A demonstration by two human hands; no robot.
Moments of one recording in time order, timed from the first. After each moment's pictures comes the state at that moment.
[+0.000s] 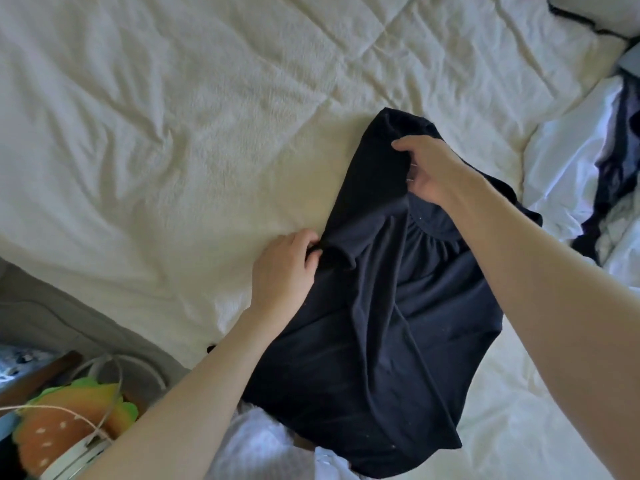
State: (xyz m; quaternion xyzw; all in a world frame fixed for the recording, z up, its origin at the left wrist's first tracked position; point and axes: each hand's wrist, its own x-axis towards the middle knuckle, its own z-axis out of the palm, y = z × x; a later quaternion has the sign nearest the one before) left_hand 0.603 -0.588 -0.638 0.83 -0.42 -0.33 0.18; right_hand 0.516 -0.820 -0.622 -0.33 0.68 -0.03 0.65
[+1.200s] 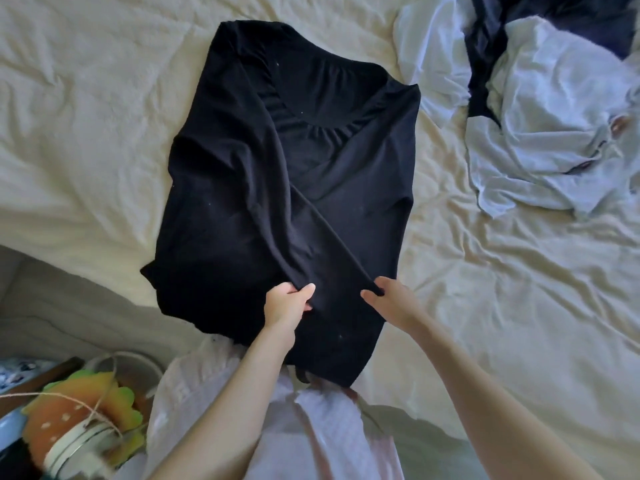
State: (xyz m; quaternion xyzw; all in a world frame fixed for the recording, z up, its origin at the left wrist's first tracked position) left_hand 0.380 -0.464 -0.617 0.77 0.04 -0.59 0.26; right_hand 0.205 -0.533 -0.627 -0.58 0.63 0.21 0.47
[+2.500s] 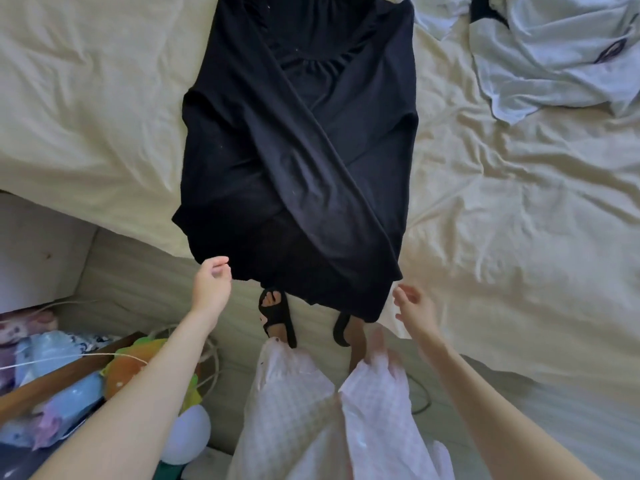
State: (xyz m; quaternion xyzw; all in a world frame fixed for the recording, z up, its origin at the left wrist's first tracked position) left_hand 0.469 -0.329 -0.631 0.87 -0.15 -0.42 0.20; right_hand 0.150 -0.367 -0.647 -0.31 0.77 -0.05 0.55
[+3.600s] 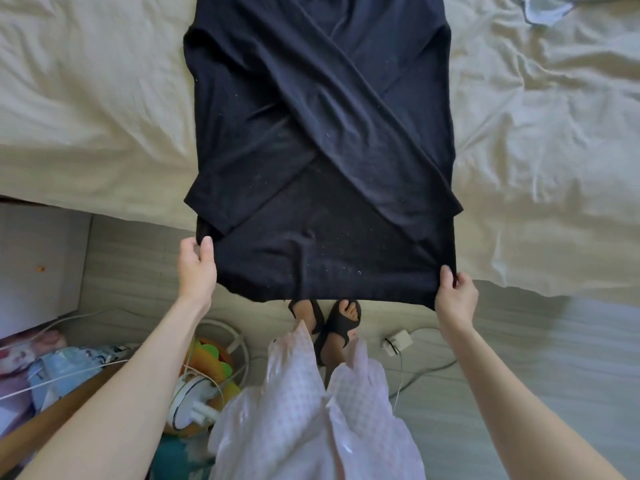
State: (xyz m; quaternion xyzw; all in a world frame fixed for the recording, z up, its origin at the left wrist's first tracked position) left_hand 0.568 -0.281 -0.667 0.84 -0.23 -0.41 0.26; right_hand 0.204 -0.271 -0.672 -0.22 0.89 -0.19 0.36
